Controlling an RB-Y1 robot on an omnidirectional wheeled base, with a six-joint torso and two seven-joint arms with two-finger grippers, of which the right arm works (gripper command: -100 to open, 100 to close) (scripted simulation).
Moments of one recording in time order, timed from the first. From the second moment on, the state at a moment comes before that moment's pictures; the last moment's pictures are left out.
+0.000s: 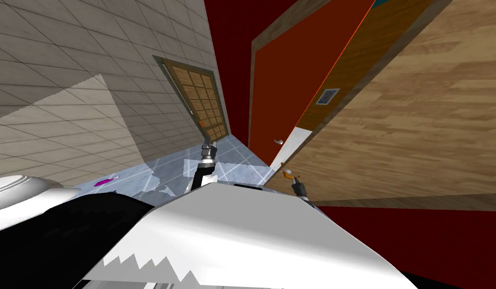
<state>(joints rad) 0.19 -0.51 0.19 -0.66 -0.32 -1.09 -0.31</state>
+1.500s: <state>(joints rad) 0.11 -0.48 0.18 -0.61 -0.31 -1.05 -0.29</state>
